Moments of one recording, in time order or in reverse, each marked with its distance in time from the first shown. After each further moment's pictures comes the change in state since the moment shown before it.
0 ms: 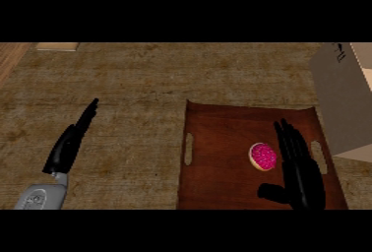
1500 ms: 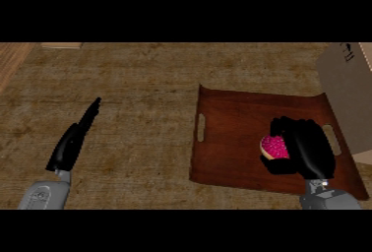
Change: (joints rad) left arm -0.020 -0.028 0.028 0.030 -0.035 -0.025 -0.026; right arm -0.251 -0.154 -0.019 0.041 0.169 0.291 0.020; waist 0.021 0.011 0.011
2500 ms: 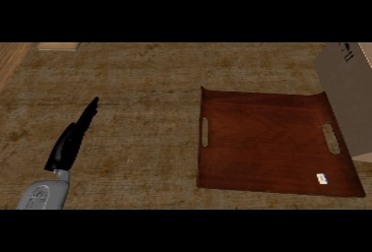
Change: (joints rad) left arm -0.004 -0.009 0.026 0.007 -0.007 -0.008 0.006; right arm -0.389 -0.226 -0.450 -0.265 -0.169 0.515 0.202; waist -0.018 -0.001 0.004
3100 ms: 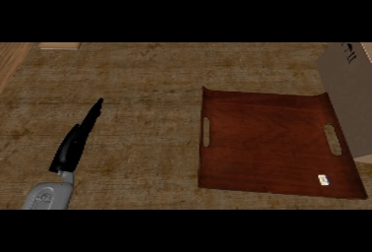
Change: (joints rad) left arm 0.012 -0.024 -0.014 -0.022 -0.023 0.002 0.008; right arm -0.030 -0.222 -0.189 0.402 -0.042 -0.126 -0.154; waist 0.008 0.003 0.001
